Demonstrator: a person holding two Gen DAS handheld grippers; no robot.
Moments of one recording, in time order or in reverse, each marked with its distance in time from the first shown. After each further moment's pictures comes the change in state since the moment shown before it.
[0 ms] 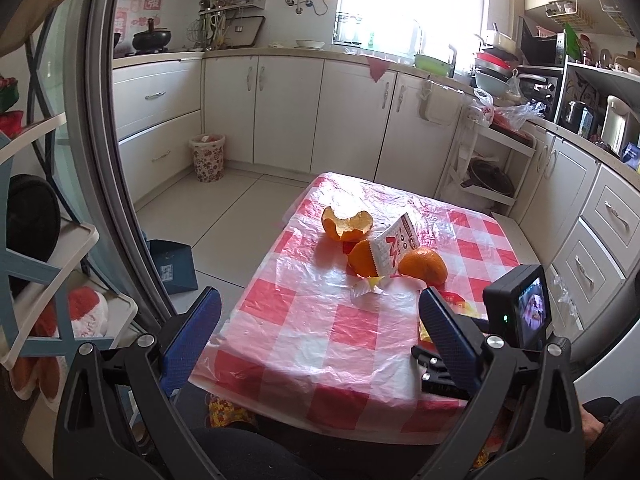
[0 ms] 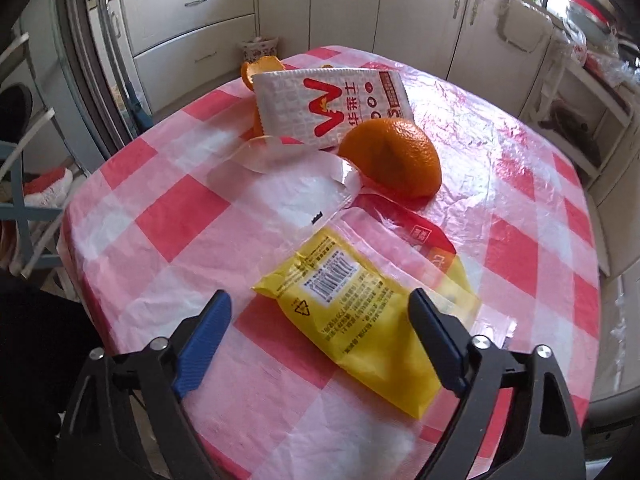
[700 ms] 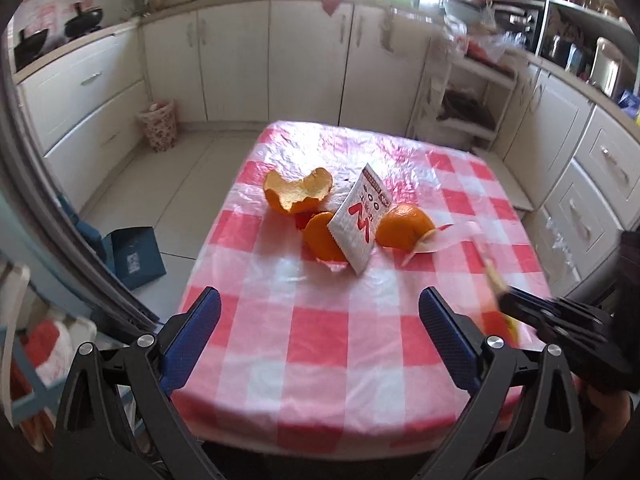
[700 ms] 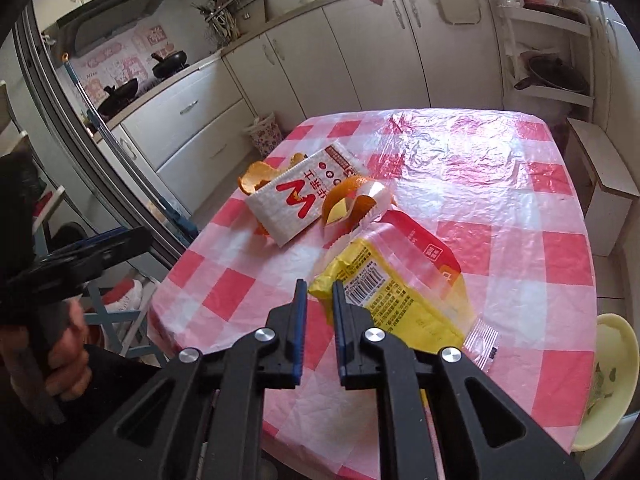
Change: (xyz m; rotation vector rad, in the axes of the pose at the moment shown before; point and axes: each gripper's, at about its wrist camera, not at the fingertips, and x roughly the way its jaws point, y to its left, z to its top) left arm 0.114 -0.048 0.034 0.144 0.258 -0.101; right arm -0.087 -0.079 -0.012 0.314 -0.207 0.236
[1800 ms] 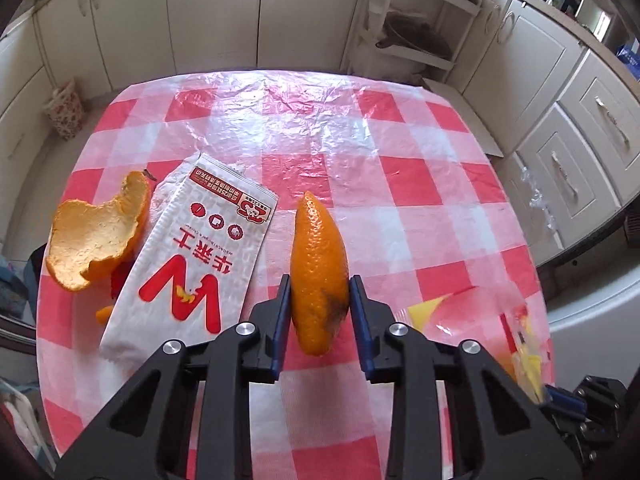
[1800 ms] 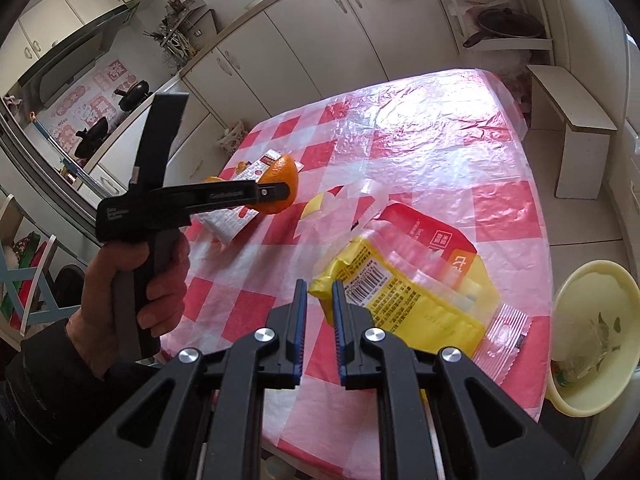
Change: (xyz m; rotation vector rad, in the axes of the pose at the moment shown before) left arm 0.147 -0.097 0.057 0.121 0.229 -0.201; right arm -0.015 -0.065 -0.007 0.184 0.030 -0.001
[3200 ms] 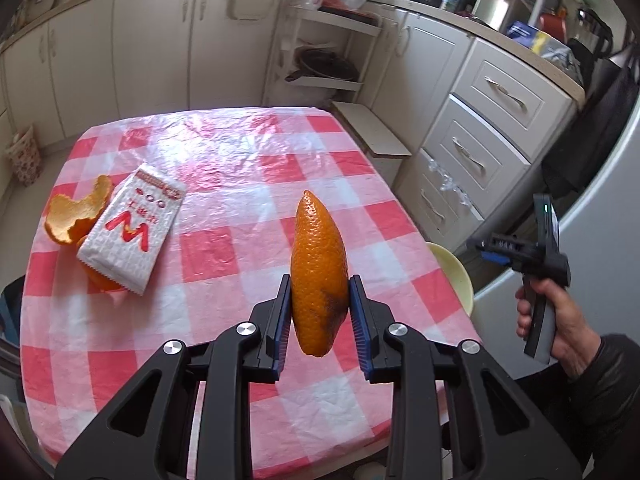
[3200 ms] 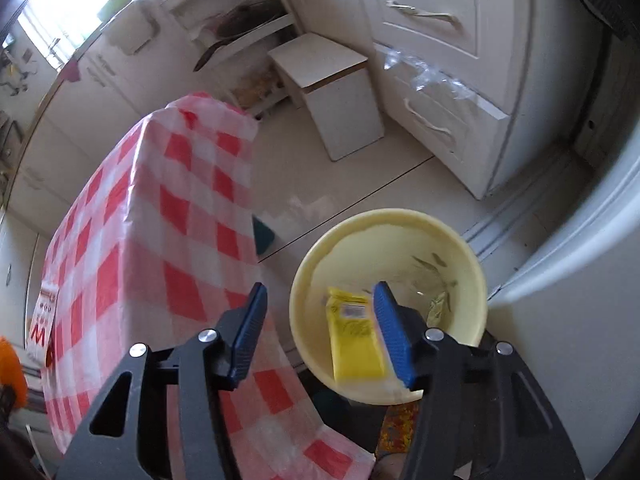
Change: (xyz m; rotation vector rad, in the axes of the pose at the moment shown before) left arm -0.090 -0.064 -0.084 0.167 -0.142 -0.207; right arm -0.077 -0.206 -0.014 0.497 -0.126 -0.500
